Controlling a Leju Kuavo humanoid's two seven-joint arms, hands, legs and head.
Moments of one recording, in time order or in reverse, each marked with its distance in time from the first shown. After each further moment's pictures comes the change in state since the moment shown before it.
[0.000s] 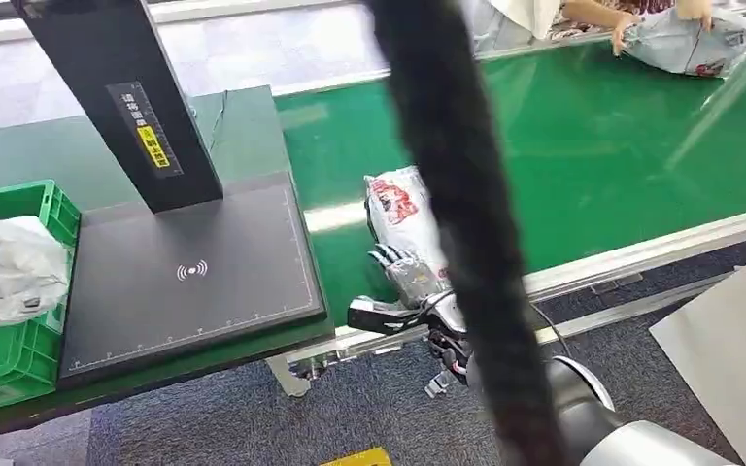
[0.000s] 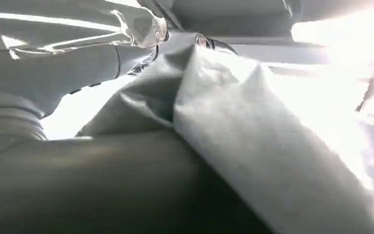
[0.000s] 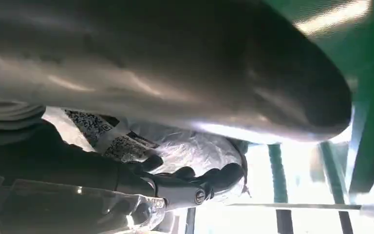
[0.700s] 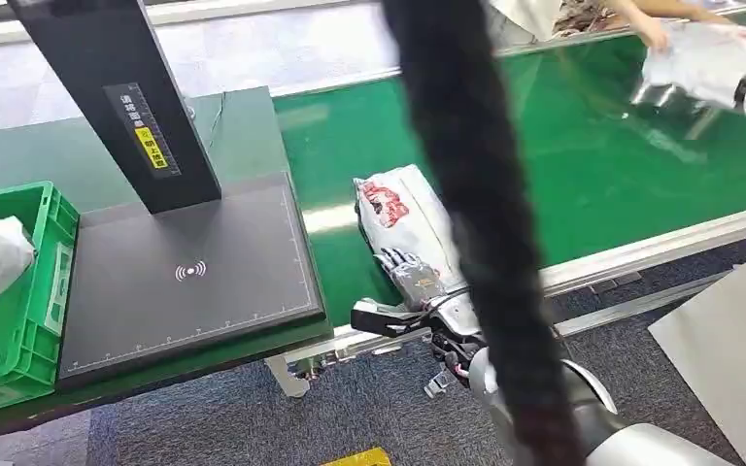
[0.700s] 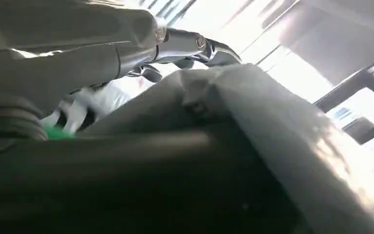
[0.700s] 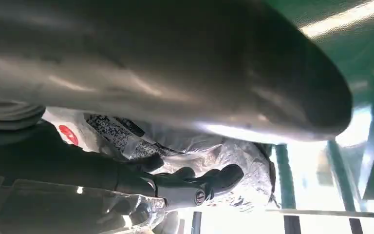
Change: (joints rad) left arm -0.044 -0.016 0.271 0.135 0.496 -0.188 -0.196; right arm 0.014 -0.003 -0.019 0.000 0.016 0.003 0.007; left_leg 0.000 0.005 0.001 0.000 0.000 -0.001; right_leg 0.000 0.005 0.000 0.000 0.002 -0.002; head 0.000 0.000
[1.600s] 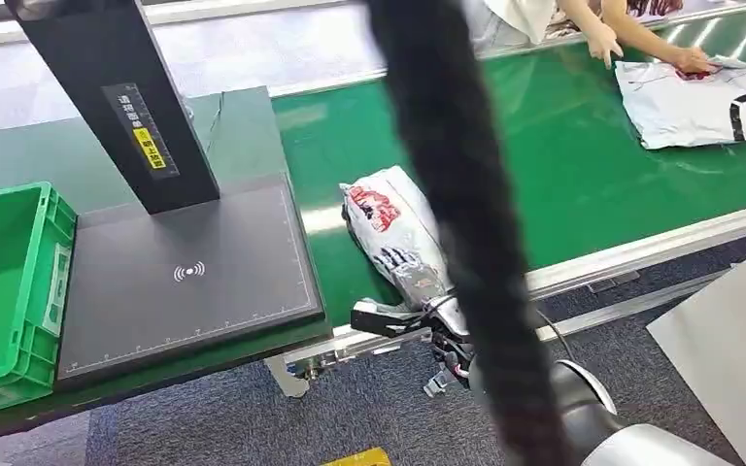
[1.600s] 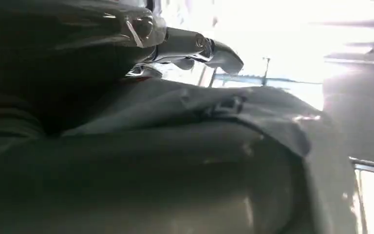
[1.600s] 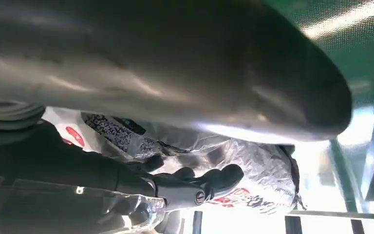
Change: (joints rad) left arm 0.171 -0.025 0.009 -0.304 0.786 -0.158 -0.106; right arm 0.001 0.005 -0.023 0.000 0.033 -0.002 0.002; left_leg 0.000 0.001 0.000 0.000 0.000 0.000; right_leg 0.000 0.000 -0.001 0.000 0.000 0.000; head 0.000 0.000
